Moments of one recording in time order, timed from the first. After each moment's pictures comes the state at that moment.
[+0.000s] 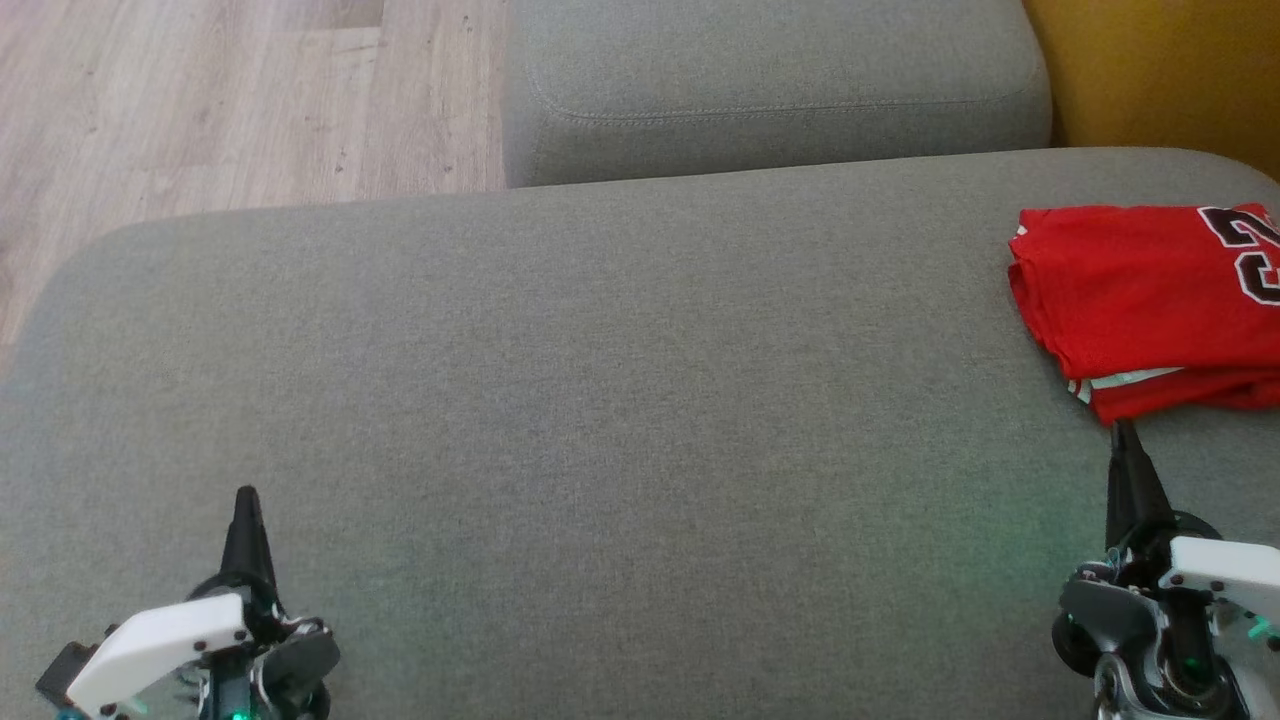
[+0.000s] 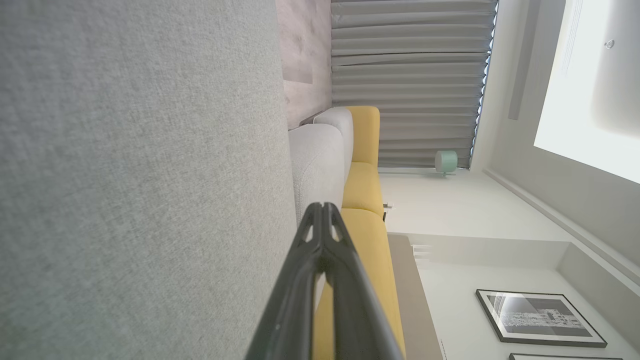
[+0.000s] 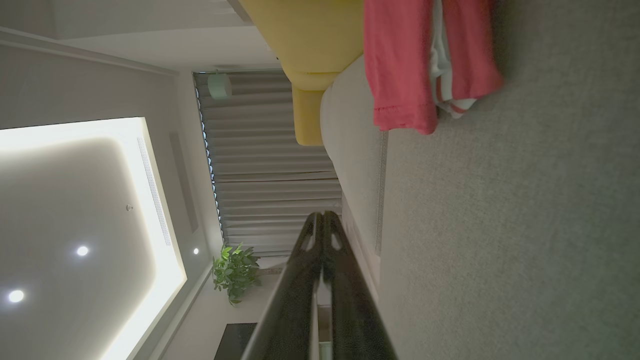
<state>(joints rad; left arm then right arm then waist) -0.06 0.06 0.04 0.27 -1.64 -0.12 0.08 -0.06 -0.05 -0.11 0.28 1.63 0.13 0.09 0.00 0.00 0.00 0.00</state>
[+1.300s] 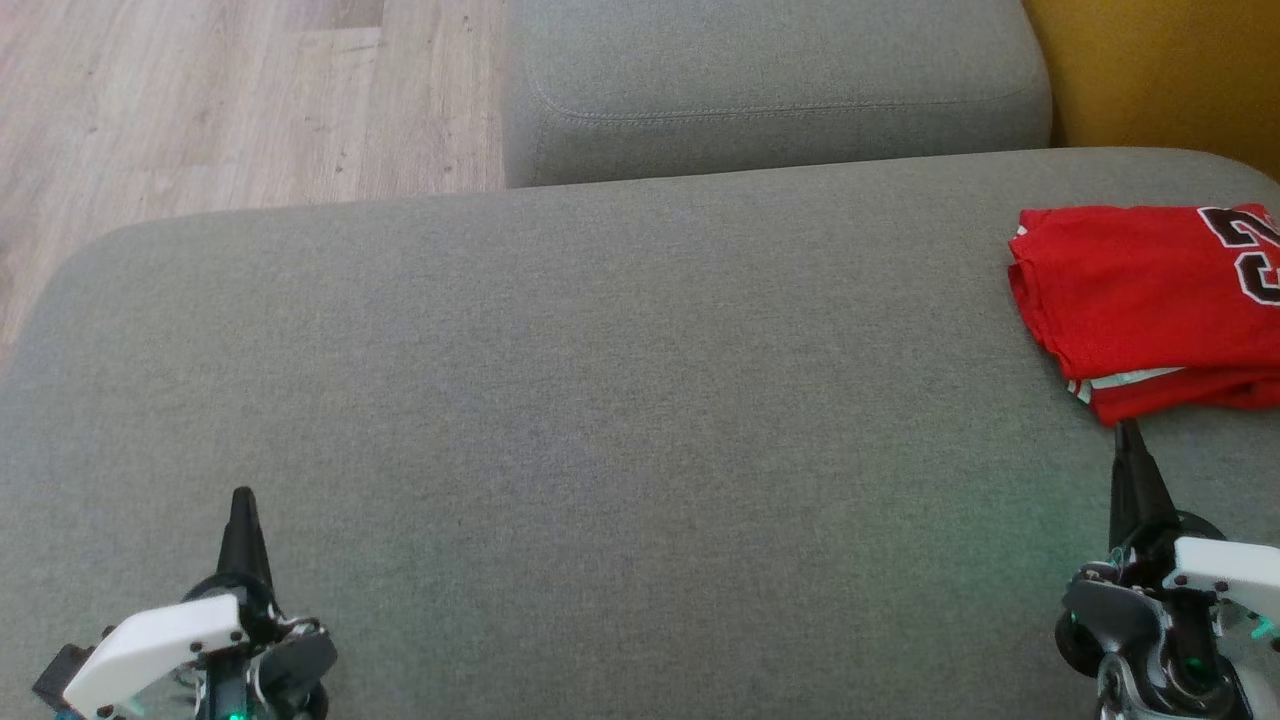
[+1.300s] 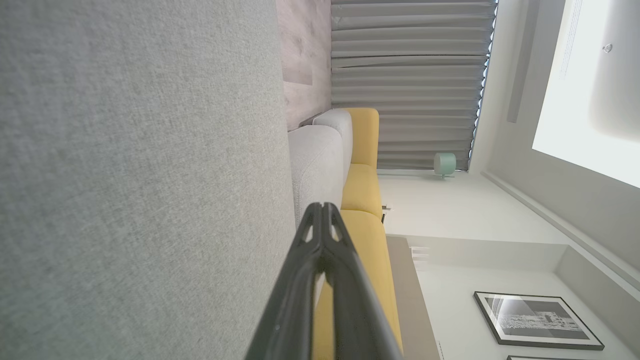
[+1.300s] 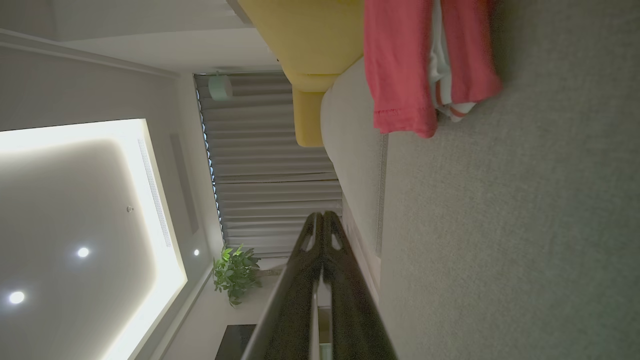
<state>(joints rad) -0.06 0.06 0.06 0.27 -1.64 -0.12 0.09 -0.06 -0.05 -0.12 0.28 1.62 0.13 0.09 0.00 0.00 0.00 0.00</state>
